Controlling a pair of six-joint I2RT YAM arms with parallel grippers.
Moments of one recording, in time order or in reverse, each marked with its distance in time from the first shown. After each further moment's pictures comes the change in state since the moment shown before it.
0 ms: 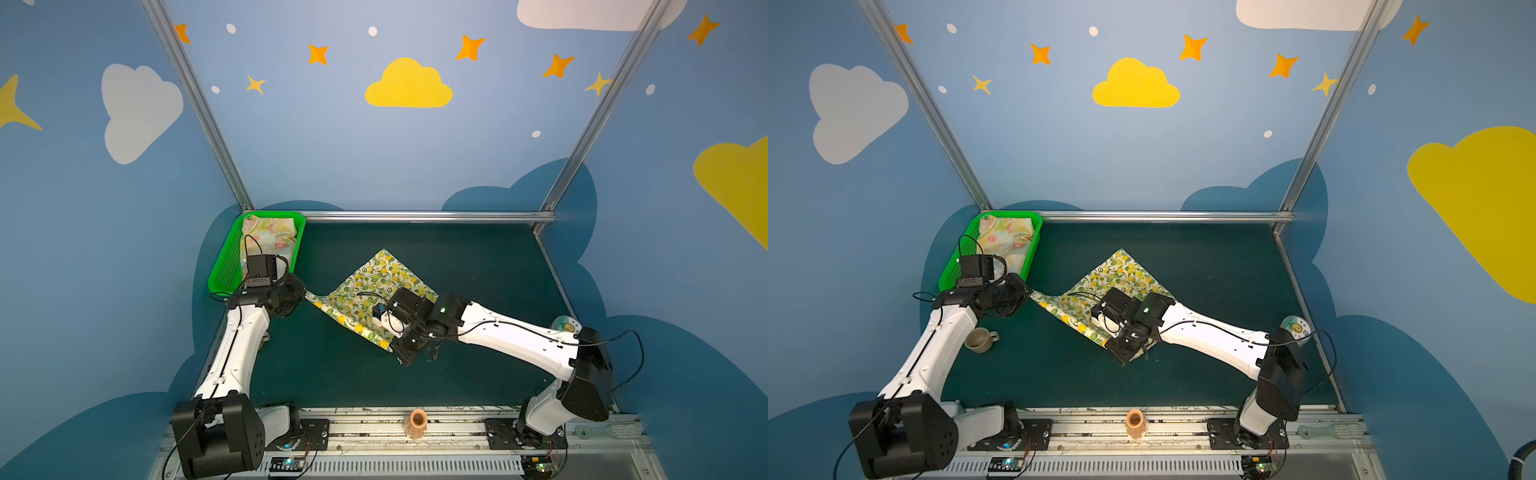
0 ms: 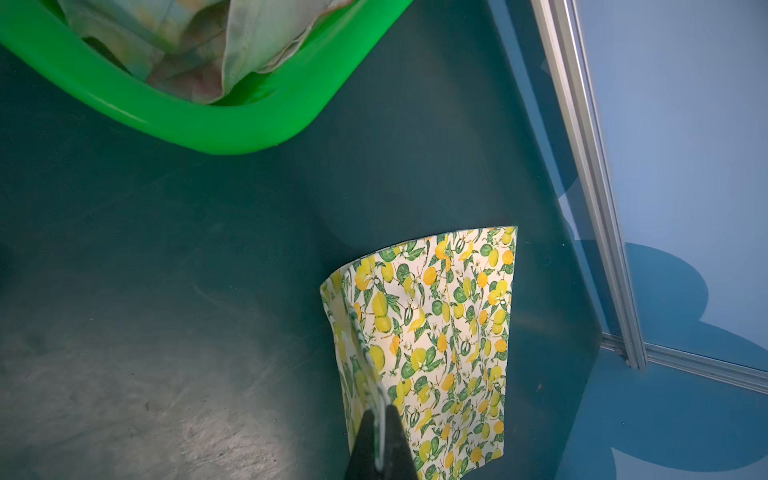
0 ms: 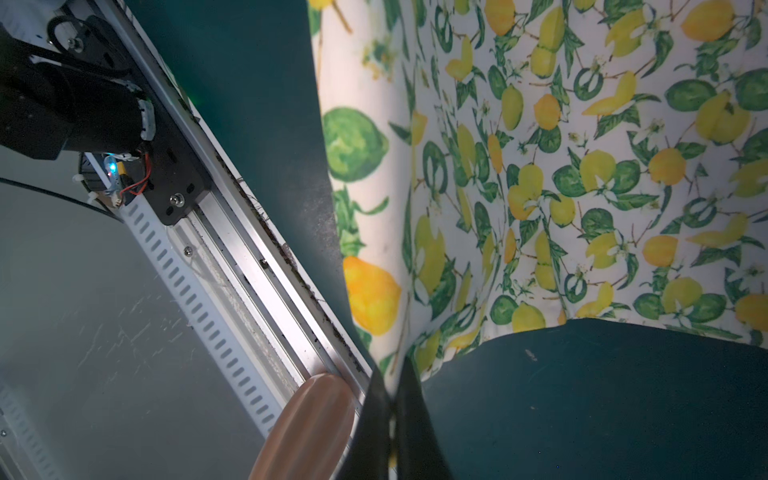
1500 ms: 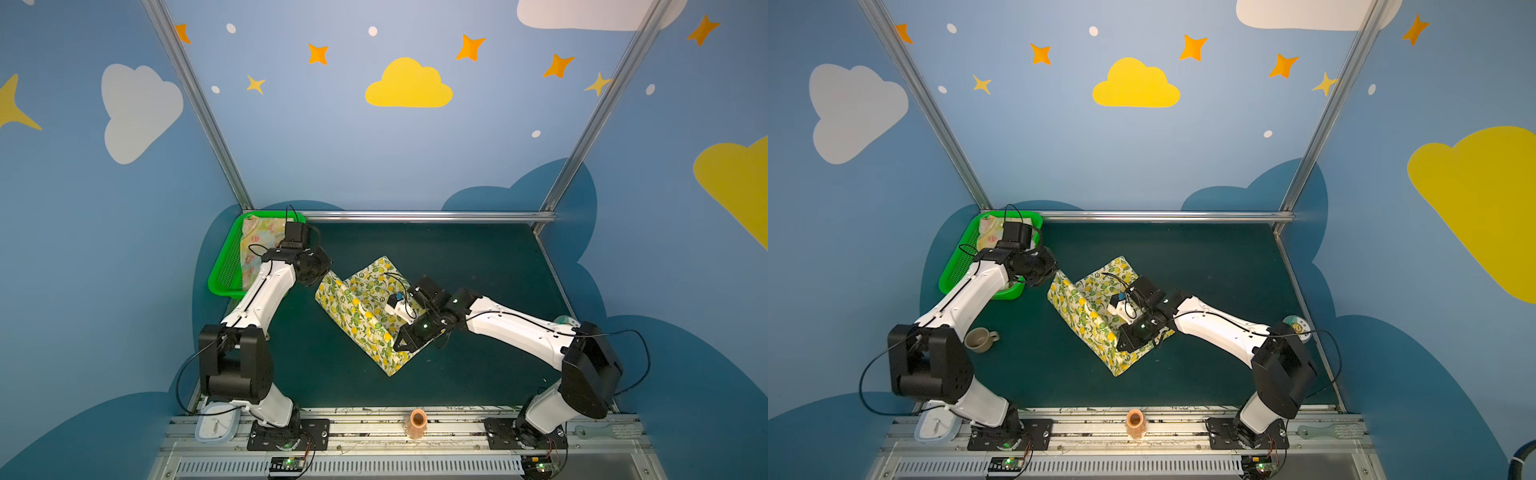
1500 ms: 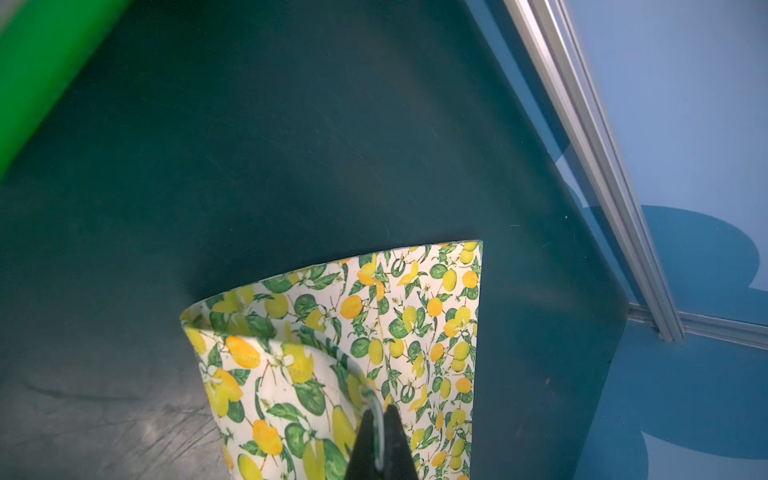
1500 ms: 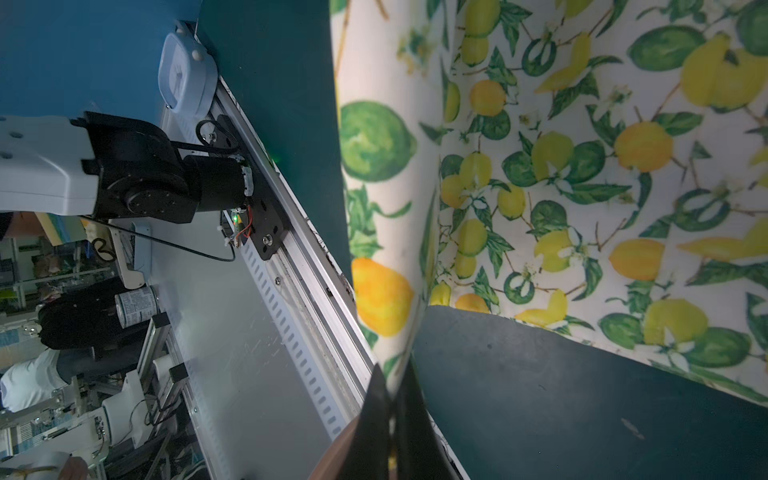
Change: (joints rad) left arm -0.214 0.412 0.375 -0.002 -0.078 -0.012; right arm -0.235 -0.035 -0.225 0.270 -0.393 0.093
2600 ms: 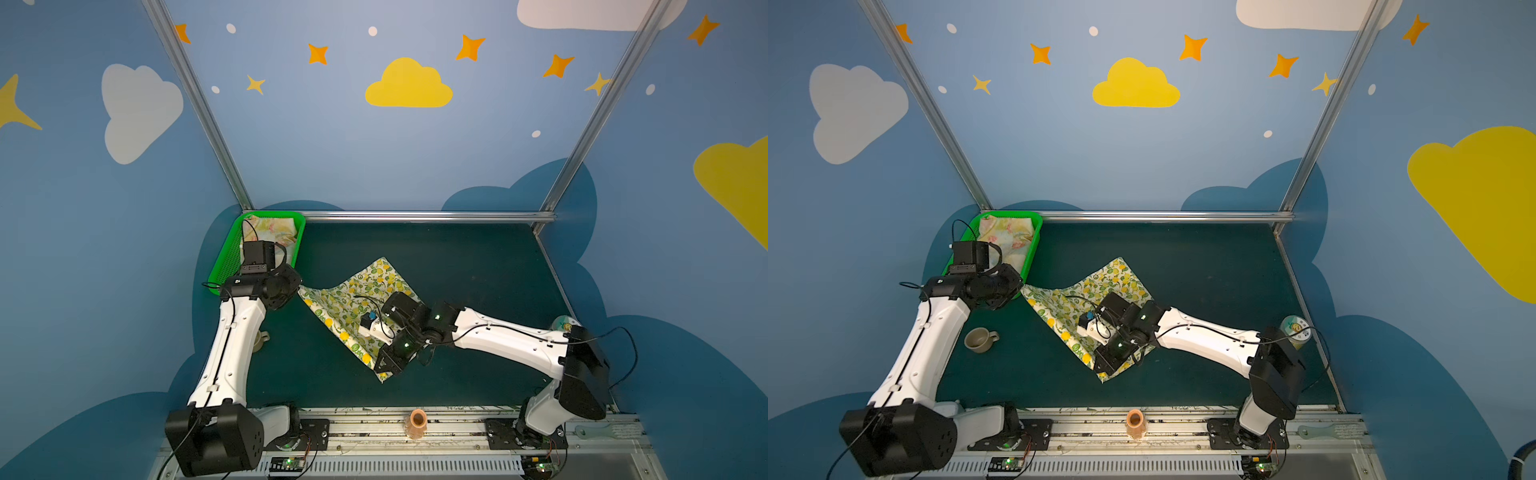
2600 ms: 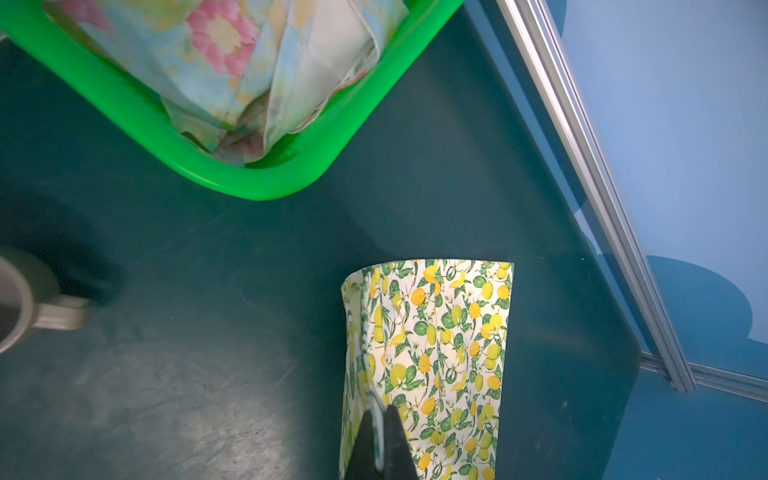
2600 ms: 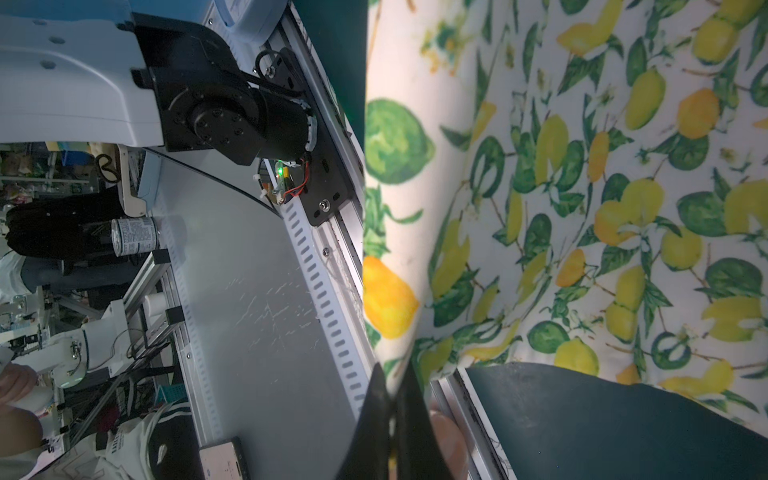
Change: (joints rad) left arm 0.195 -0.423 -0.182 -0.205 -0.063 0.050; right arm 0.246 0.066 0.146 -0.047 0.037 -0.023
